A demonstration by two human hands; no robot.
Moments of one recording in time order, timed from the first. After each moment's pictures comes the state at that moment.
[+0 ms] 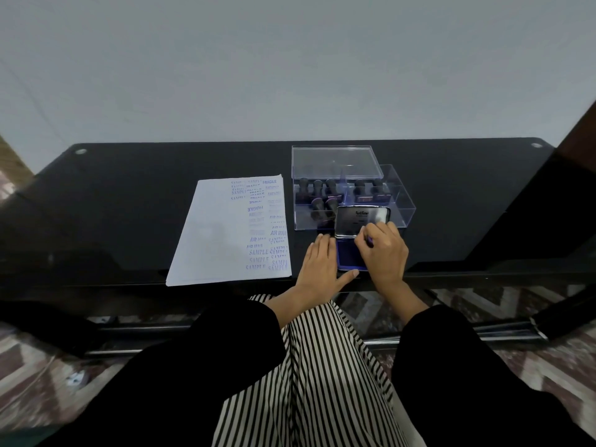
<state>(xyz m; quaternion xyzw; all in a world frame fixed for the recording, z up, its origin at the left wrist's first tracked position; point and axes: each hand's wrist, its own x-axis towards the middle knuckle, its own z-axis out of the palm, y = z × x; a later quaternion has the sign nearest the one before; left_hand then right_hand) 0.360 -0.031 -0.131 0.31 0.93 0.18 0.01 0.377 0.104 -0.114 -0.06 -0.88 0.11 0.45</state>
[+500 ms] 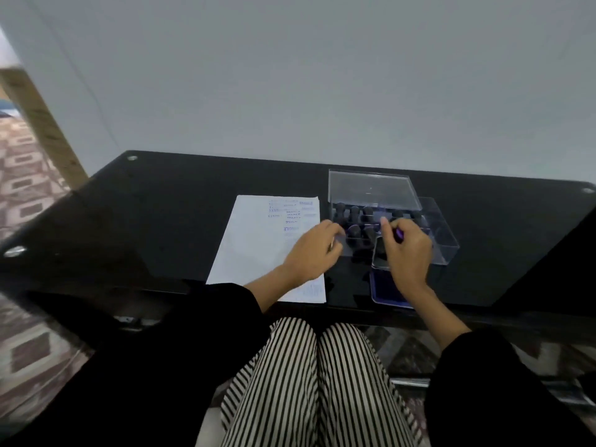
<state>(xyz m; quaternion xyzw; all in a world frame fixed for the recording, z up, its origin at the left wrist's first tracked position) 0.315 -0.103 -0.043 0.29 0.90 0.34 -0.03 0.340 0.070 -0.060 -0.07 -0.86 0.31 0.39</state>
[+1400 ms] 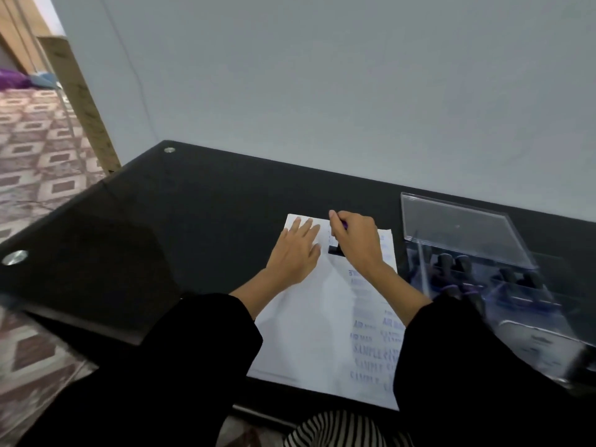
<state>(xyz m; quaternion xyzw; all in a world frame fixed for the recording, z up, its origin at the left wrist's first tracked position) 0.160 -0.218 -0.108 0.15 0.97 0.18 -0.03 0.148 -0.088 -0.083 0.05 -0.92 0.35 0.18</state>
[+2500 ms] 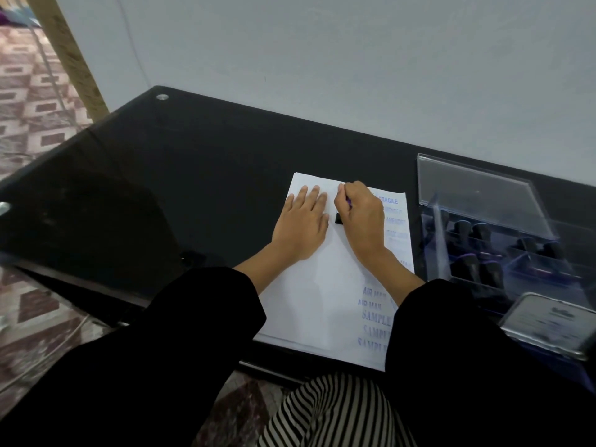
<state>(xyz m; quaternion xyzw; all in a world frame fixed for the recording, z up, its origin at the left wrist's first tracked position) 0.164 -0.216 -0.130 0.15 0.98 0.12 -0.02 0.153 -0.096 -0.124 0.09 -0.88 0.35 0.31</state>
